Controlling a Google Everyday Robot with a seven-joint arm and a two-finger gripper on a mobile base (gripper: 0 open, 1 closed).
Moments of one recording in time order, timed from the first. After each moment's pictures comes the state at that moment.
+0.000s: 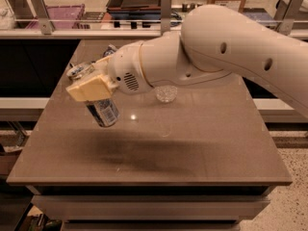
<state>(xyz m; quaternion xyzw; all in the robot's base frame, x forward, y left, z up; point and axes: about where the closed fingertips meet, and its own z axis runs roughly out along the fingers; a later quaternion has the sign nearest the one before) 0.470 0.141 0.960 -0.51 0.65 0.37 0.43</state>
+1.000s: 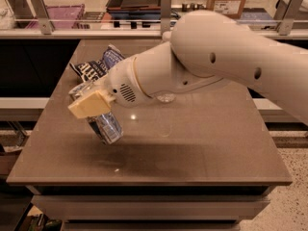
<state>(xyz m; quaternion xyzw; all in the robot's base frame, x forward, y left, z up) 0.451 0.140 0.927 -0.51 0.70 0.36 0.36</state>
